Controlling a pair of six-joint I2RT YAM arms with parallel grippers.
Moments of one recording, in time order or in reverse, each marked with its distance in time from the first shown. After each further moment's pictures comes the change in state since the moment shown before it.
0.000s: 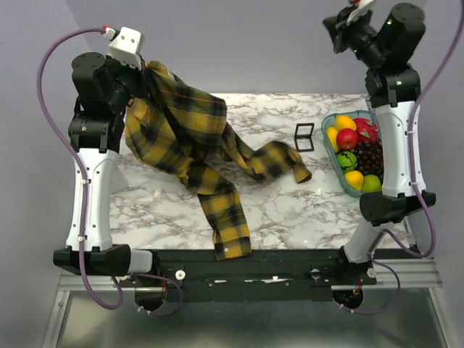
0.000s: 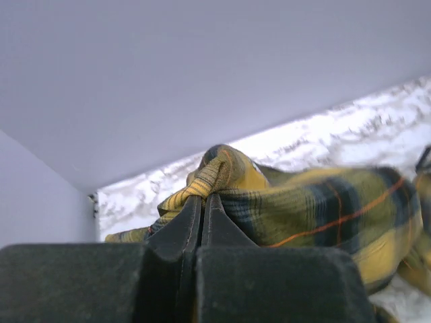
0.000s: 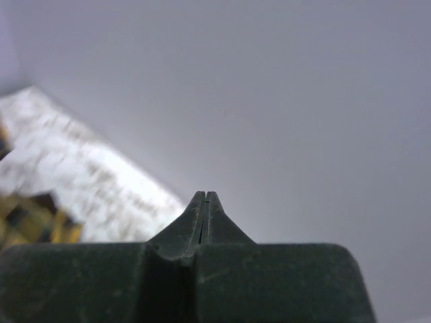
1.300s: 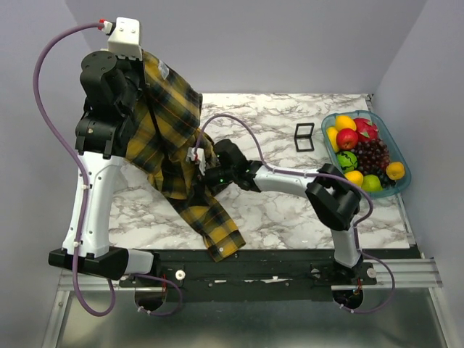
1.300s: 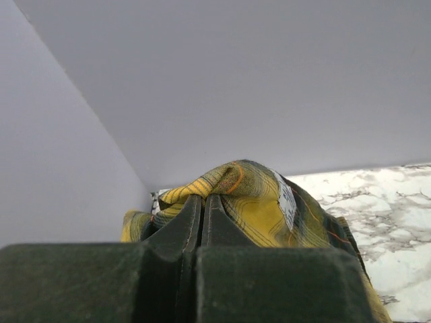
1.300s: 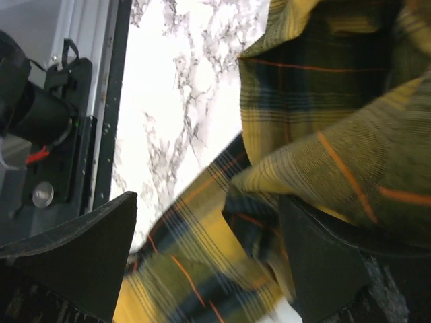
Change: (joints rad) left arm -0.154 -0.007 0.077 0.058 -0.456 0.009; right arm 0.744 0.173 -1.020 0.686 -0.272 0.242
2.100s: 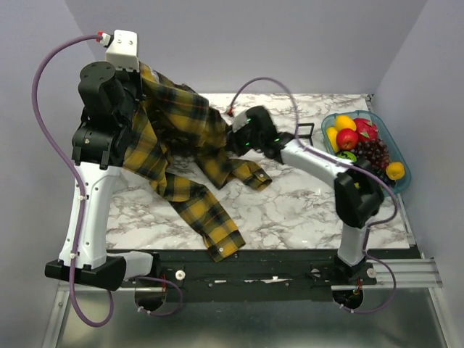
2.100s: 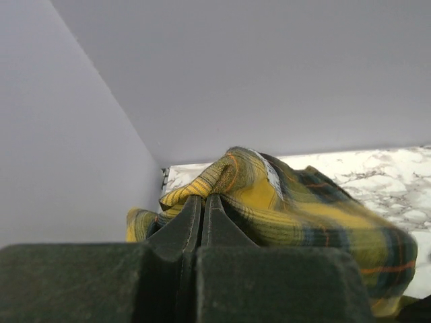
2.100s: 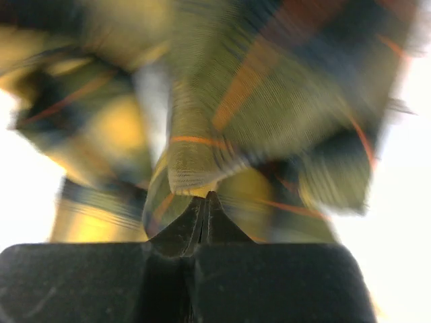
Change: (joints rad) left arm 0.008 -0.058 -0.061 -0.055 -0.048 0.002; right arm -0.182 -0.033 0.126 -0.218 0.431 0.137
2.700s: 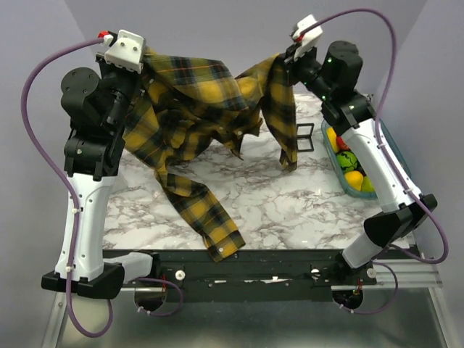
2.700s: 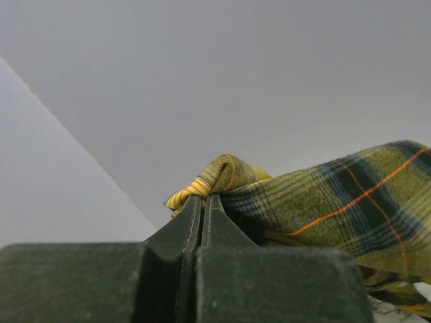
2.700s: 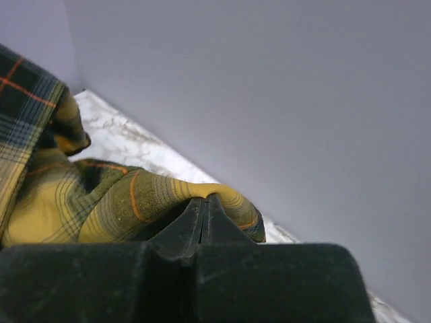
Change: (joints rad) left arm 0.000 -0.061 -0.017 0.157 0.213 0.181; right arm -0.273 -0.327 0.380 -0.138 0.116 -0.304
